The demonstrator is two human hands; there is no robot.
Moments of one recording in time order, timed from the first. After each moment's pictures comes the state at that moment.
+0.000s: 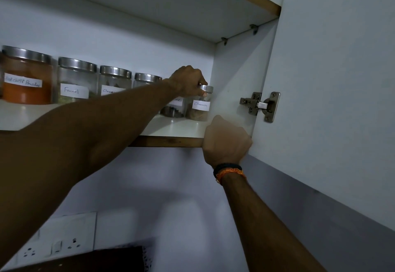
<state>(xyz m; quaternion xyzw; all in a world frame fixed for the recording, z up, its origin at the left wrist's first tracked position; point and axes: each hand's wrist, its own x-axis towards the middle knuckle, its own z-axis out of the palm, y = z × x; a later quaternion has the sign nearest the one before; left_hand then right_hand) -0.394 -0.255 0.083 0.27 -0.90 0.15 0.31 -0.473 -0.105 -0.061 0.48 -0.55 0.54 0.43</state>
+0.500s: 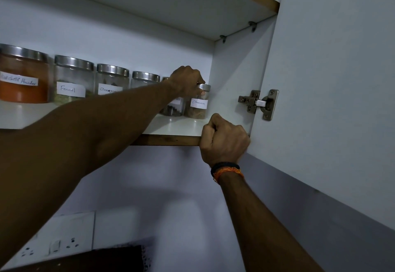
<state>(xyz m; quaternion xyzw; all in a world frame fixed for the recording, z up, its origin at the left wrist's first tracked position) -0.403 -0.261 0.079 0.31 -0.89 0.17 0.30 -0.472 -0.104 -0.062 0.47 -0.54 0.55 0.43</state>
